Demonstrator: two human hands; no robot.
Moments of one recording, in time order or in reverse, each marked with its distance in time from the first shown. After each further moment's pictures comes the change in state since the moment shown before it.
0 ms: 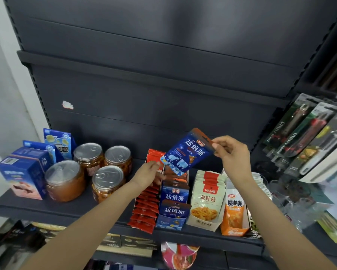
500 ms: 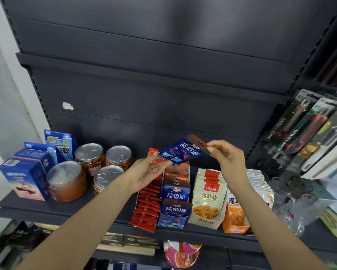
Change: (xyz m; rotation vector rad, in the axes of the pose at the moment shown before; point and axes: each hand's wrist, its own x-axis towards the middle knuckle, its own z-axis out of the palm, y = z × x) left_hand -0.015 0.019 -0.016 -0.997 -0.199 -0.180; right_hand -0.016 0.003 0.008 0.213 -0.073 0.021
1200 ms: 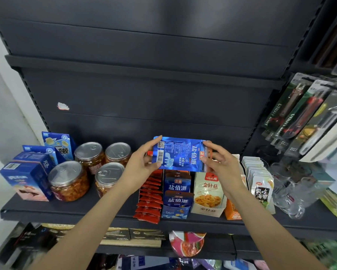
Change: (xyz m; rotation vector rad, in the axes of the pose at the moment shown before) left_hand -0.036 -0.009 0.000 0.929 -0.049 0.615; right_hand -0.035 0.016 0.008 0.376 -0.003 0.320
